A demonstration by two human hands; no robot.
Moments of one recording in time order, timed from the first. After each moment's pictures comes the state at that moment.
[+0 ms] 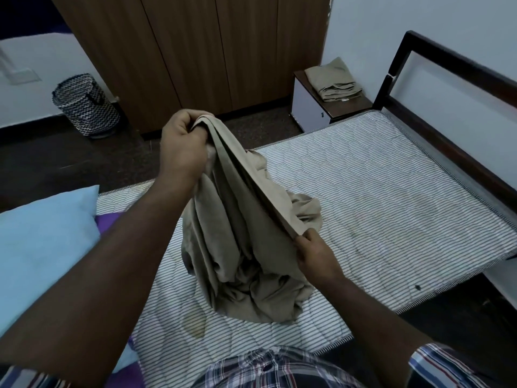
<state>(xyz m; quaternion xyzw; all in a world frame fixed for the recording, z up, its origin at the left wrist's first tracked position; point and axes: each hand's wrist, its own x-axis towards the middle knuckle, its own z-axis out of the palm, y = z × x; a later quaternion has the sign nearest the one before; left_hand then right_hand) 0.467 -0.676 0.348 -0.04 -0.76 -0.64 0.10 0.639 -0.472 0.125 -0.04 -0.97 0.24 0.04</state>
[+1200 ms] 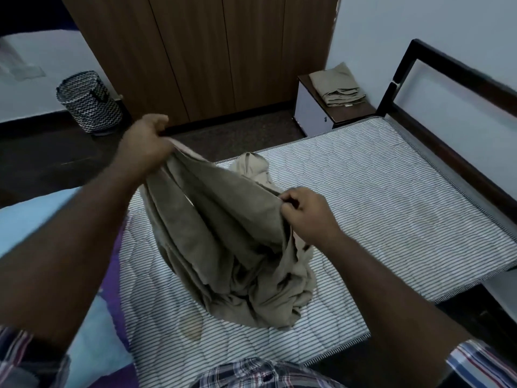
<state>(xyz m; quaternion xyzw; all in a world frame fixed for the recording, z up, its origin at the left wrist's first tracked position) 0.419 -0.748 0.355 -0.02 -0.94 -0.34 0.01 0.574 -0.484 0.252 -0.06 -0.90 0.42 0.10</state>
